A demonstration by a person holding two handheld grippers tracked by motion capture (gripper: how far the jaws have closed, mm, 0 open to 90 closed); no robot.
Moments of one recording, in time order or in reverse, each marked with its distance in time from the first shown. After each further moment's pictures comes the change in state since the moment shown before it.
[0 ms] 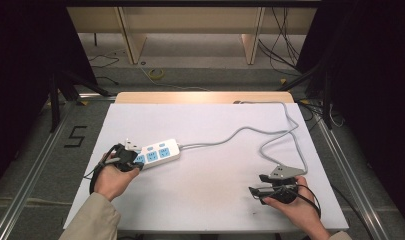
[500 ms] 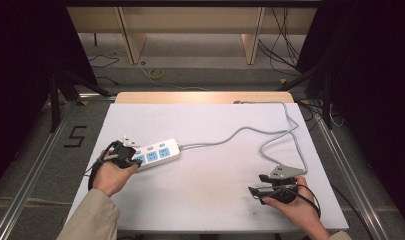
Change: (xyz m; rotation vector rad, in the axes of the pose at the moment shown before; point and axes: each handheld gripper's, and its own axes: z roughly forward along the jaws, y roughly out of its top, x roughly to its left) left arm 0.008 0.005 -0.001 0.002 0.008 -0.017; right arm 0.000 0.000 0.000 -0.003 0.003 0.001
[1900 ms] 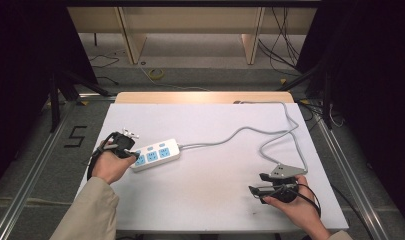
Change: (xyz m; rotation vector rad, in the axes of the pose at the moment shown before) left arm 0.017 0.019 0.004 0.052 0.021 0.011; right arm -0.002 0.001 -0.001 -0.011 -0.004 -0.005
